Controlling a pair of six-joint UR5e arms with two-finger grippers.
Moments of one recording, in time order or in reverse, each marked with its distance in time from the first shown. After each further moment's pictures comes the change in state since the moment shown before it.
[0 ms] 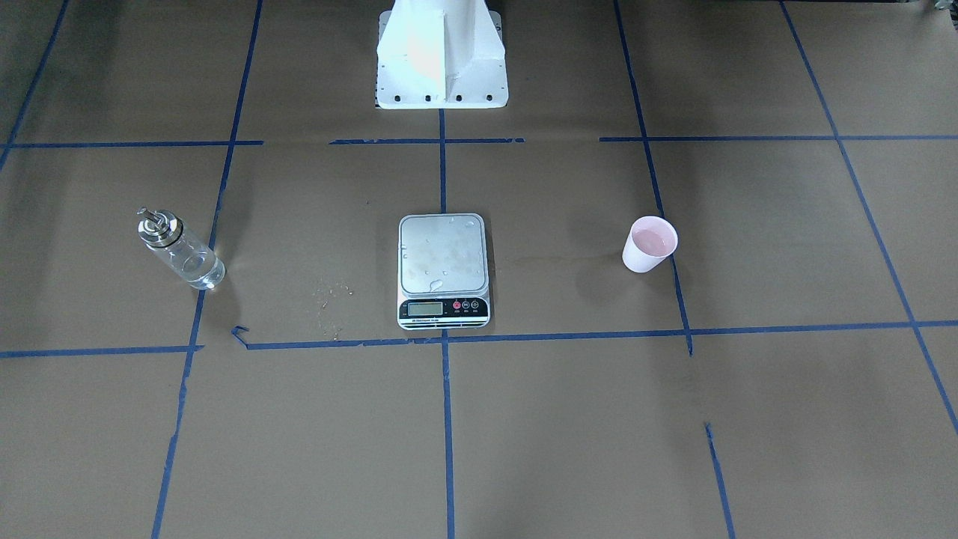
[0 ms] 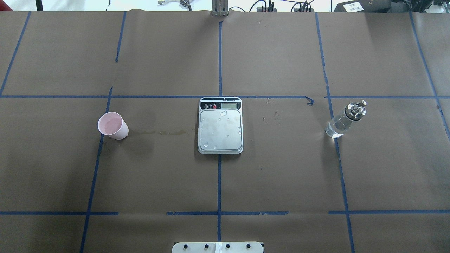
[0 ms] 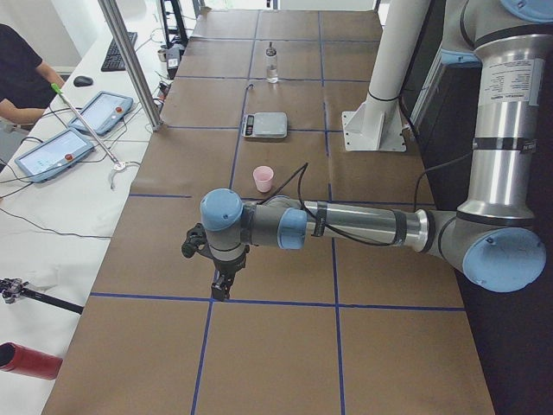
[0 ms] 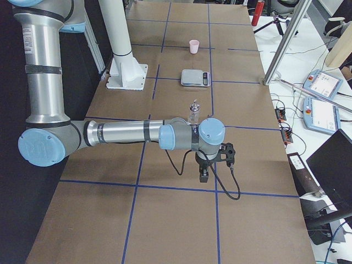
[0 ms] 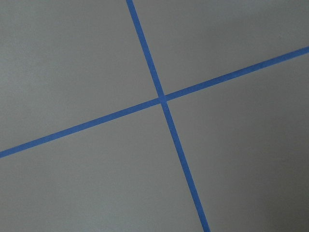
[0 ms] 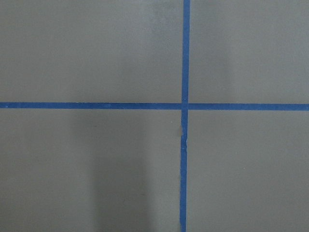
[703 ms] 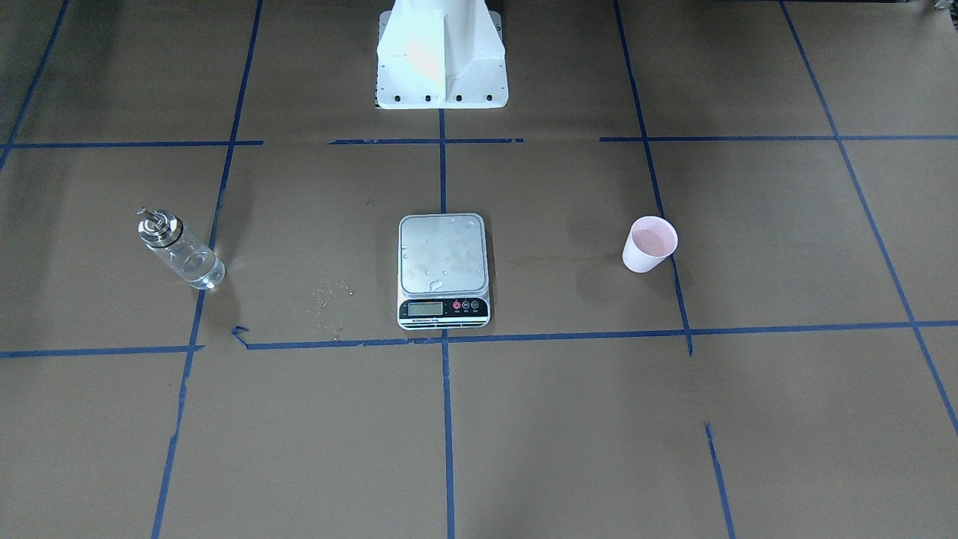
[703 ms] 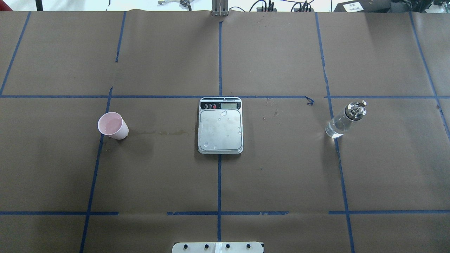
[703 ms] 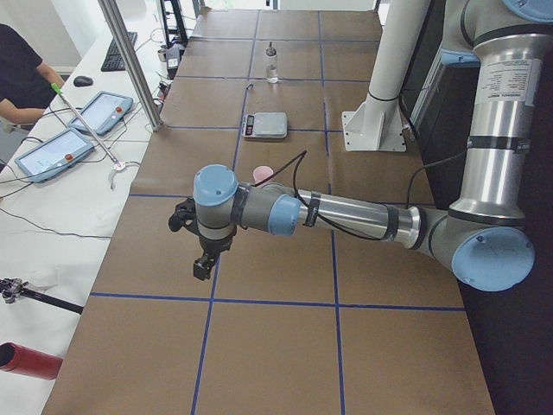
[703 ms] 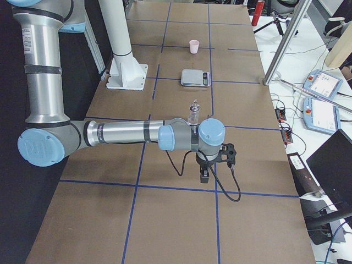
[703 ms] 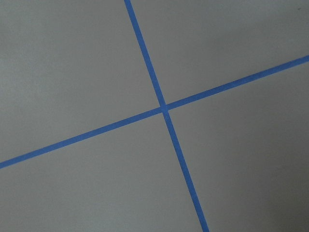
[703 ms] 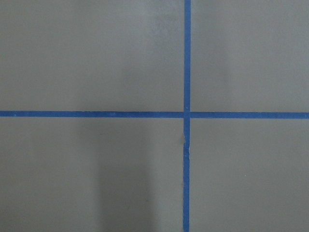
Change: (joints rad) left arm 0.007 -0.075 -0.029 -0.141 -0.022 -0.056; right arm 0.010 0.020 0.014 0.004 0.006 0.011
